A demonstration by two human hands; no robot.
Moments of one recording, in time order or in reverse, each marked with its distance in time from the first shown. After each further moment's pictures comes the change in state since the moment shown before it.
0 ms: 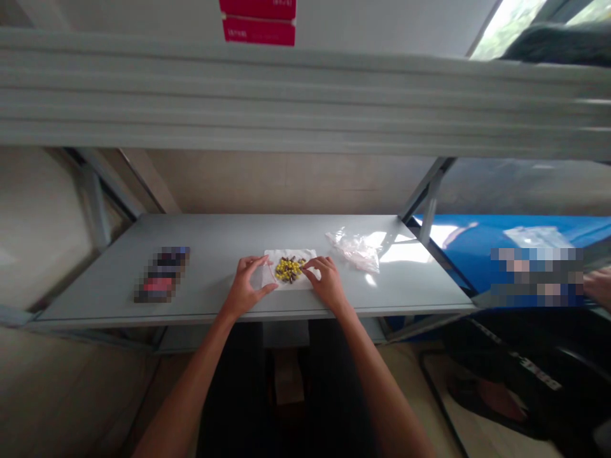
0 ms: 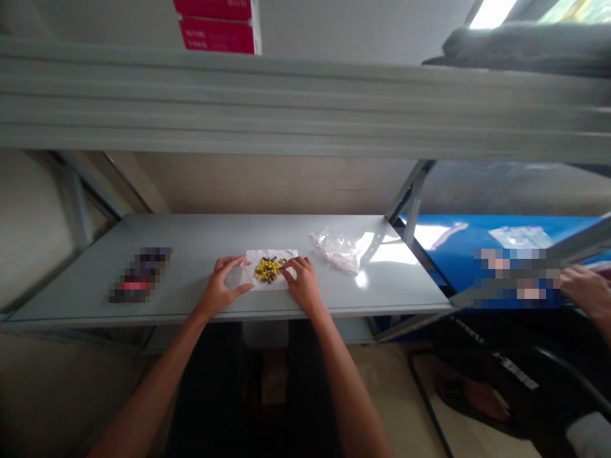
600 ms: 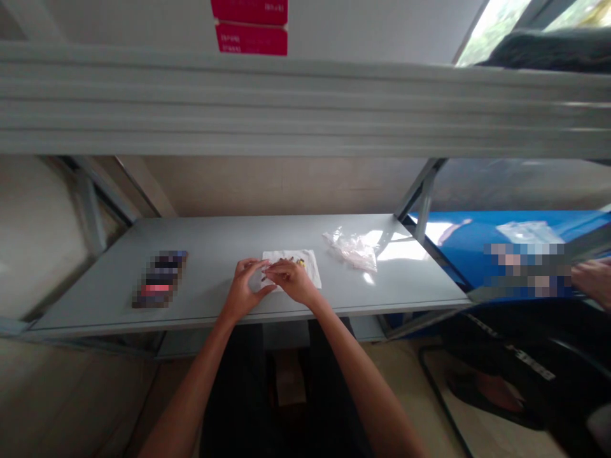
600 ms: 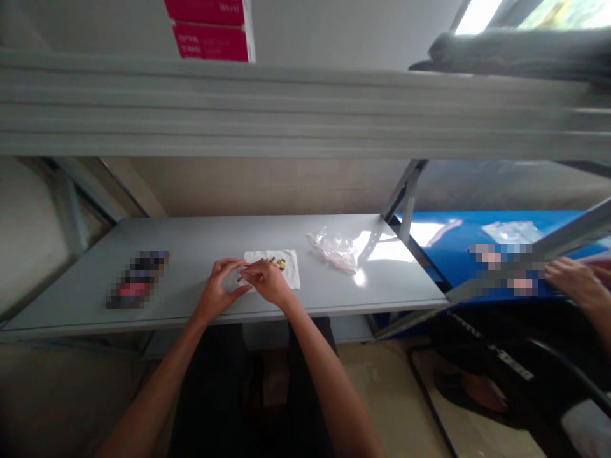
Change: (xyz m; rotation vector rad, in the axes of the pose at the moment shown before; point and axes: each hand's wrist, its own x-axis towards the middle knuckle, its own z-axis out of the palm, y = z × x) left_hand 0.002 0.000 -0.001 0.003 0.024 0.073; right_hand 0.025 -0.046 0.046 0.339 -0.264 0.044
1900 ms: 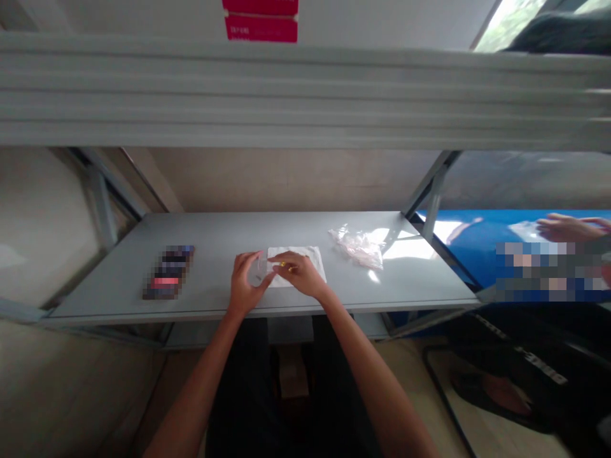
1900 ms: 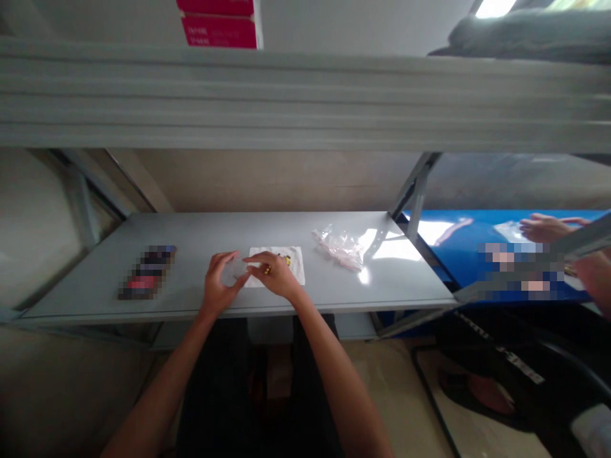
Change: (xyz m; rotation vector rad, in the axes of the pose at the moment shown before) left_hand -0.001 0.013 -0.003 0.069 0.227 0.025; right_hand 0.002 -0.012 -0.017 0.124 -0.005 -0.009
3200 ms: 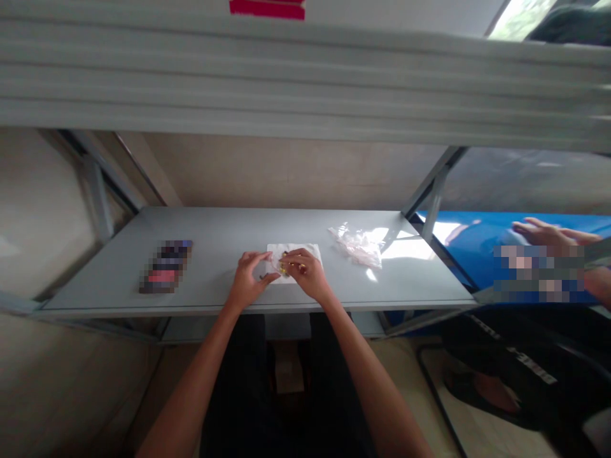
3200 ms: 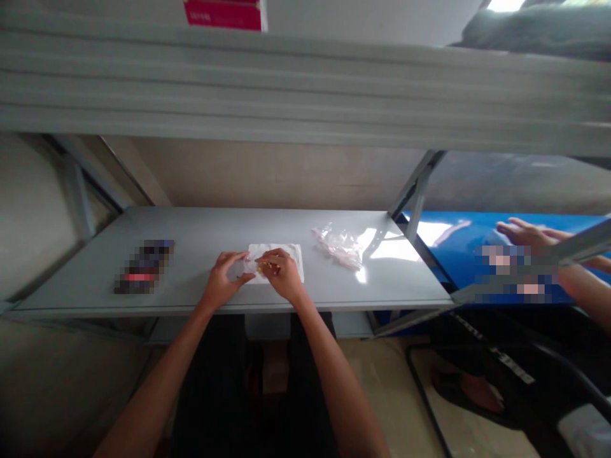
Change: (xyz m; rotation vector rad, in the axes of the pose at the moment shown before) left_hand 0.001 -0.009 0.007 -0.021 -0.192 -0.051; right_hand -0.018 0.009 -0.003 -0.122 0.143 0.003
